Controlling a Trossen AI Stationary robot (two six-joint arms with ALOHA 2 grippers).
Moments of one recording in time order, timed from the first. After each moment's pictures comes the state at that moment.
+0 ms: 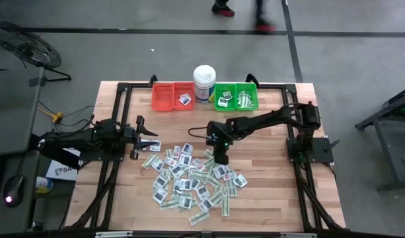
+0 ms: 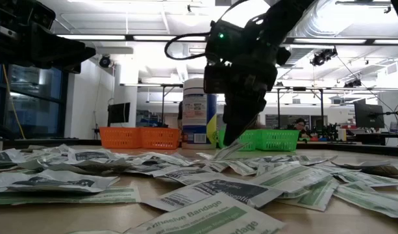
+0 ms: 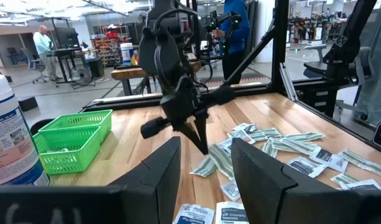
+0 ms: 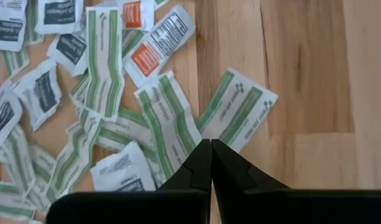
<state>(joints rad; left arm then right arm) 0.07 0.01 0.01 0.02 0.14 0.10 -0.07 1.90 1.14 -0.35 -0.36 0.14</state>
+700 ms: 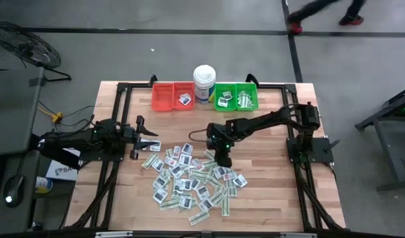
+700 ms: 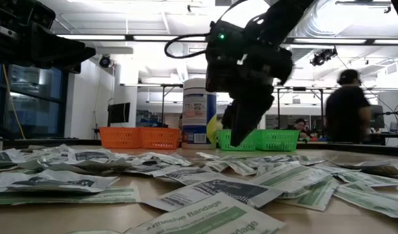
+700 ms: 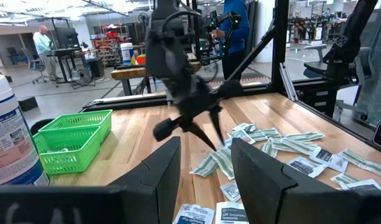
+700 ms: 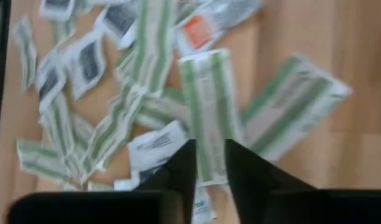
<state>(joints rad) 0.07 0.01 0.01 0.02 0.14 0.10 -0.04 1.90 1.14 -0.38 -0.48 0.03</state>
